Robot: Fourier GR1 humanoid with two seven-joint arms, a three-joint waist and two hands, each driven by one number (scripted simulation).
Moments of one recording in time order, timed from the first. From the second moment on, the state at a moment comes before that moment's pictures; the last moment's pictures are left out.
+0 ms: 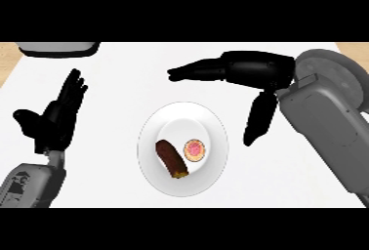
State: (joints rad) left arm -0.24 0.35 -0.10 -1.45 0.20 0.24 0.05; right arm -0.92 -0.41 0.40 -1.30 0.15 0.70 -0.29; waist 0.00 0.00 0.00
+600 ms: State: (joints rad) left arm -0.25 0.33 -0.05 -1.42 0.17 0.19 0.04; right arm -0.78 -0.31 0.40 -1.46 0.28 0.75 -0.10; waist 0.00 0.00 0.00
